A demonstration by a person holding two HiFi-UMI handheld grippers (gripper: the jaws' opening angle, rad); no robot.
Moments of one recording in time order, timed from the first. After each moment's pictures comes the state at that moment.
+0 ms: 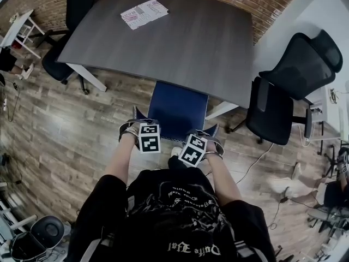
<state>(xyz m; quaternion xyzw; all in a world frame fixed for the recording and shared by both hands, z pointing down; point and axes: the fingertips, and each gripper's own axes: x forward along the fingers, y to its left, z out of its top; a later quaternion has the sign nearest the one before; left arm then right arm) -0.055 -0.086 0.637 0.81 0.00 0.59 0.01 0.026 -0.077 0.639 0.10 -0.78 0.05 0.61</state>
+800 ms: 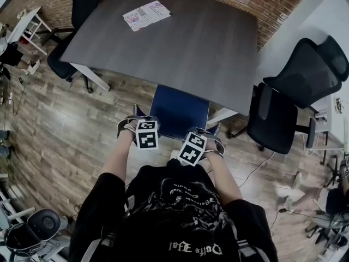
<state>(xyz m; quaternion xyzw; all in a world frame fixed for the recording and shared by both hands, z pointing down) -0.037 -0.117 0.627 0.81 -0.03 0.59 0.03 0.044 -0.112 0.629 0.09 -0.79 0.03 0.61</state>
